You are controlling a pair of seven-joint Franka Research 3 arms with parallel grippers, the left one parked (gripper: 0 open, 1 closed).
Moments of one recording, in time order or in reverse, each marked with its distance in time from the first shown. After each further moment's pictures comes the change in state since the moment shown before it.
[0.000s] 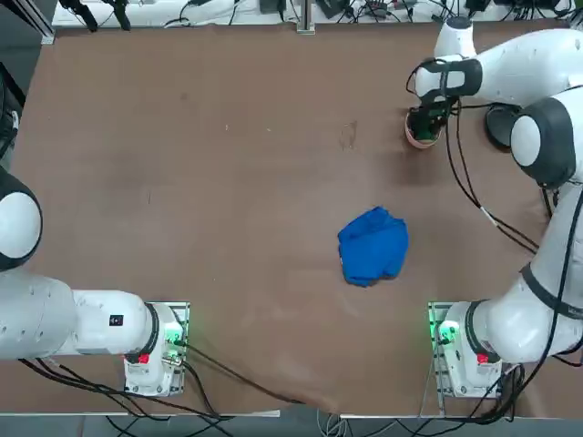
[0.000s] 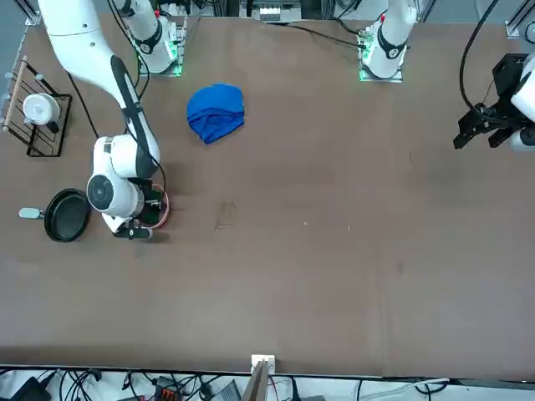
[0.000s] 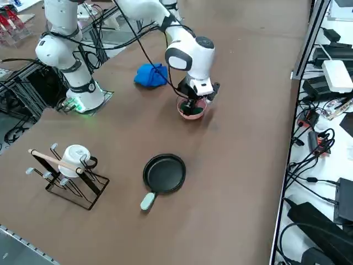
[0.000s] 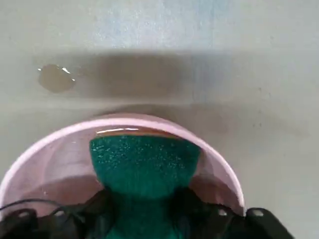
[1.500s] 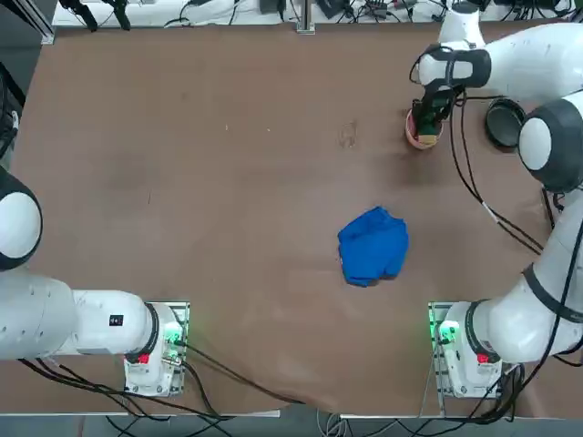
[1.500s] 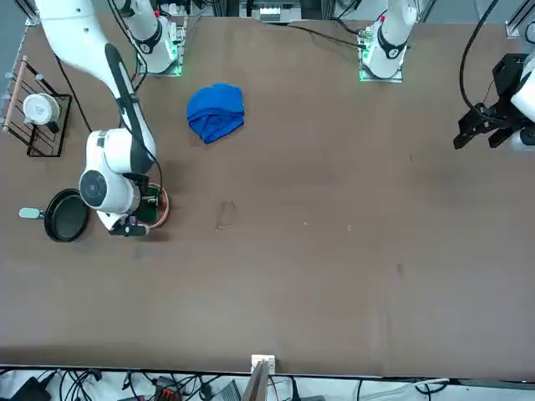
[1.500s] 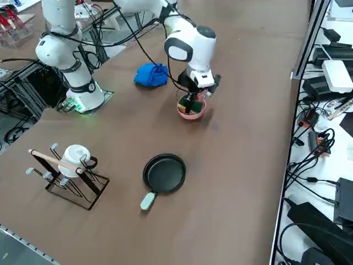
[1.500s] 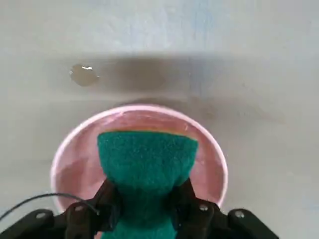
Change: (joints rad) arm 0.001 -0.077 0.002 0.036 0.000 -0.124 -0.004
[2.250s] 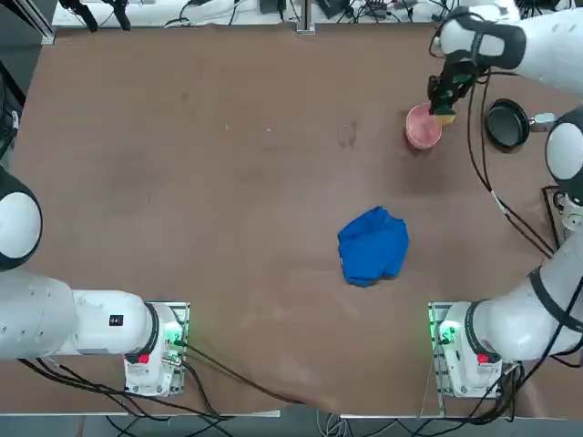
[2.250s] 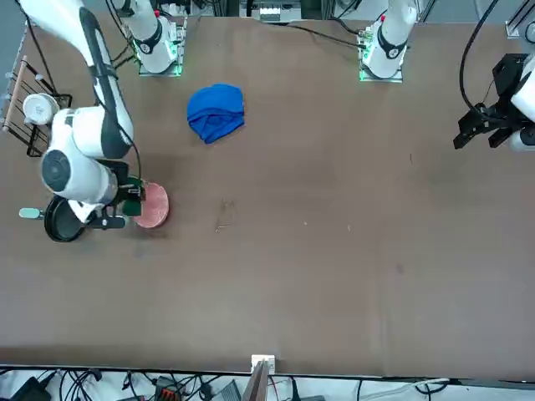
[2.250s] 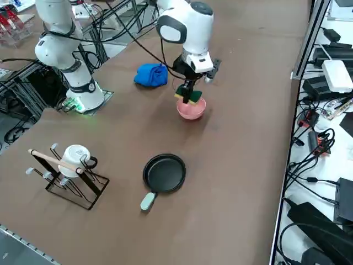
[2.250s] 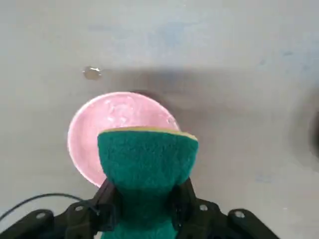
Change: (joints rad) arm -0.074 -0.138 -0.008 0.010 -0.004 -0.119 -0.116
